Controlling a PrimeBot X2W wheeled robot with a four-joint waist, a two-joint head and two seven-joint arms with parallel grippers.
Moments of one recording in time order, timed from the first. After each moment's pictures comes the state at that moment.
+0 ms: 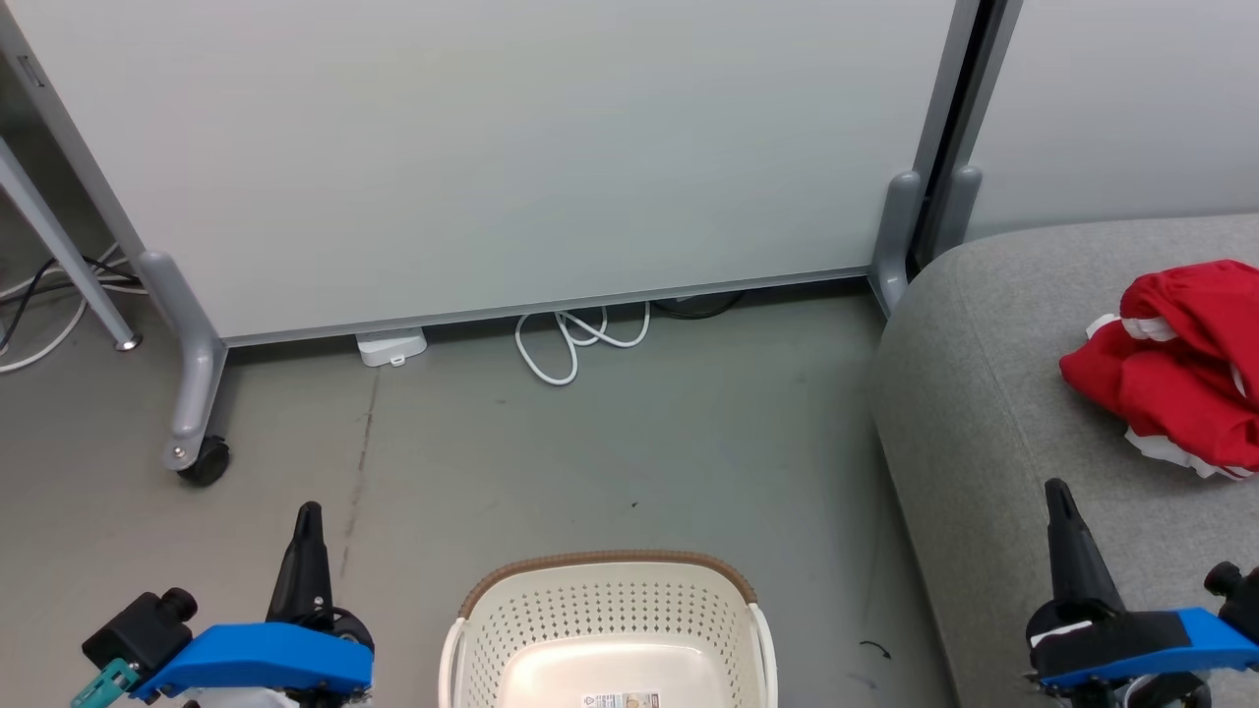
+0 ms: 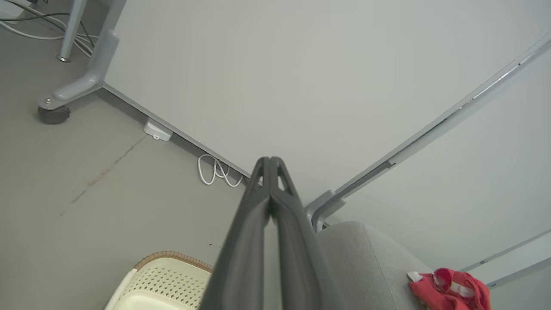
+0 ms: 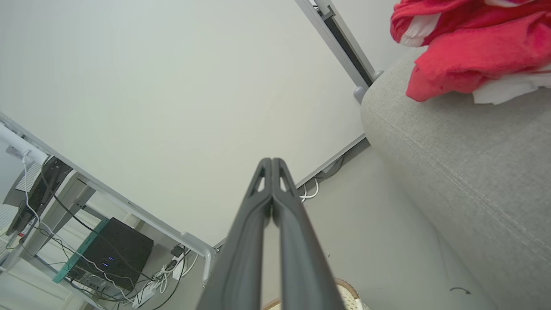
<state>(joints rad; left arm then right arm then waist) -0.05 0.07 0.00 0.30 -0.82 -0.13 -0.09 -0.03 -0.05 -0.09 0.21 0.77 0.13 -0.10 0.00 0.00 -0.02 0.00</state>
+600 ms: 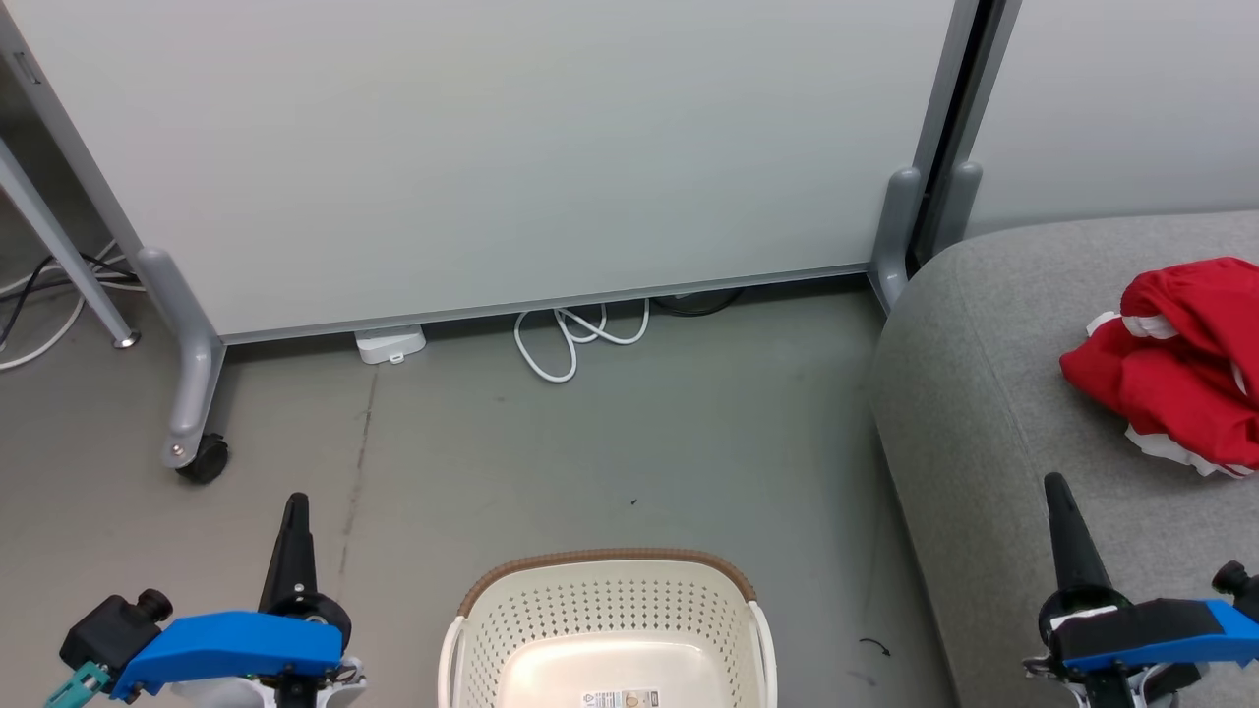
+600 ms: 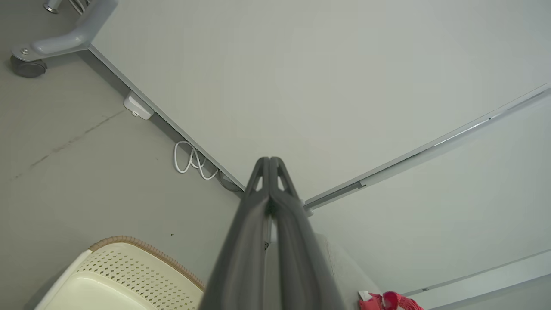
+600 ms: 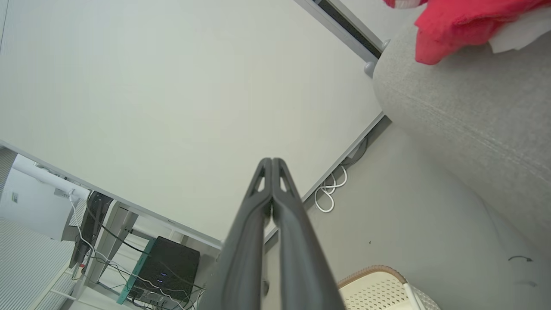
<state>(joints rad) -0.06 0.06 0.03 0.29 -1.03 -0.13 -0.04 -0.05 -0.05 -0.10 0.22 0.99 0.13 -0.04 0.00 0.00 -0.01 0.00</state>
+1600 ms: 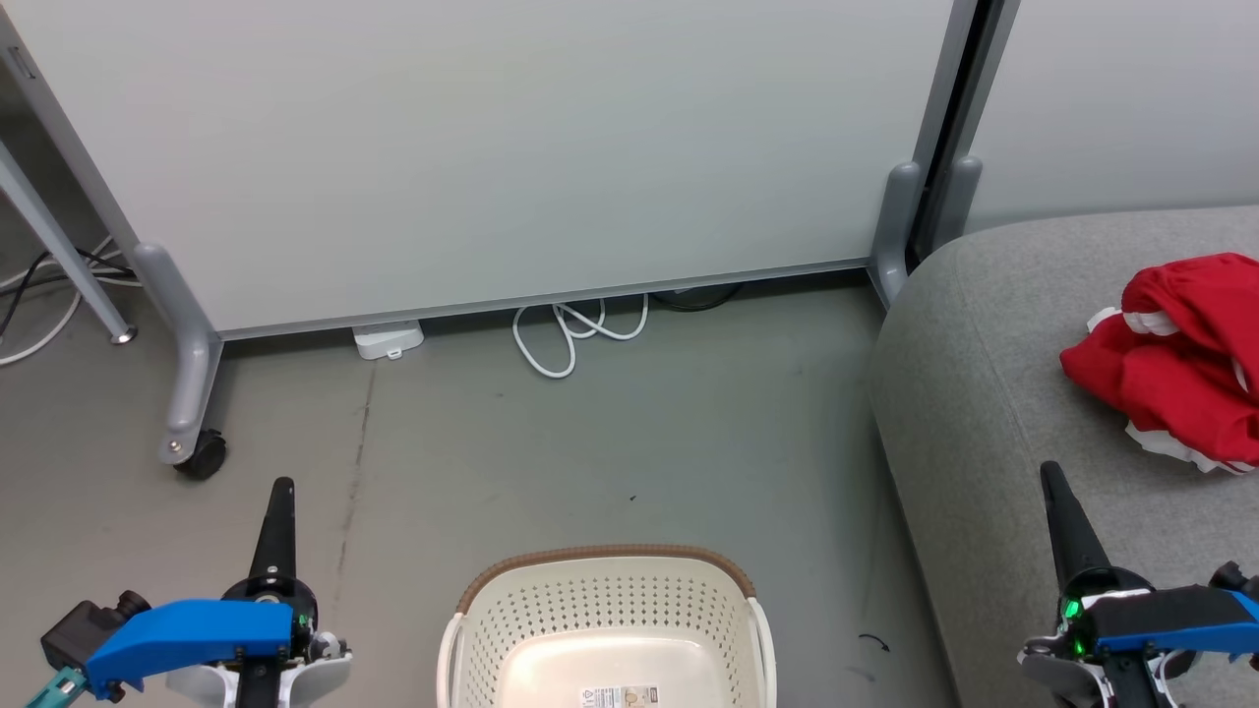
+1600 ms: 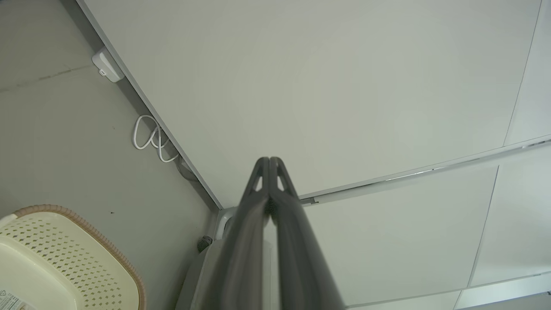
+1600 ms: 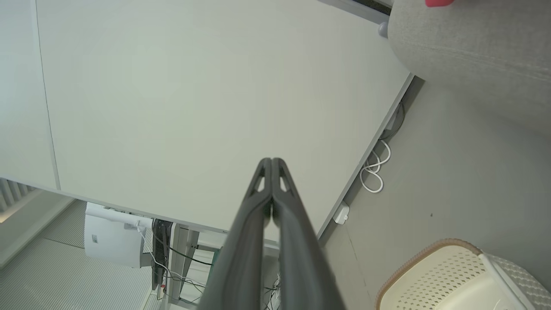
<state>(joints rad) -0.08 0.06 0.07 0.27 -1.32 -0.13 0.04 -0.08 -0.05 -0.11 0.23 1.30 0.13 0.04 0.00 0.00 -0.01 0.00</state>
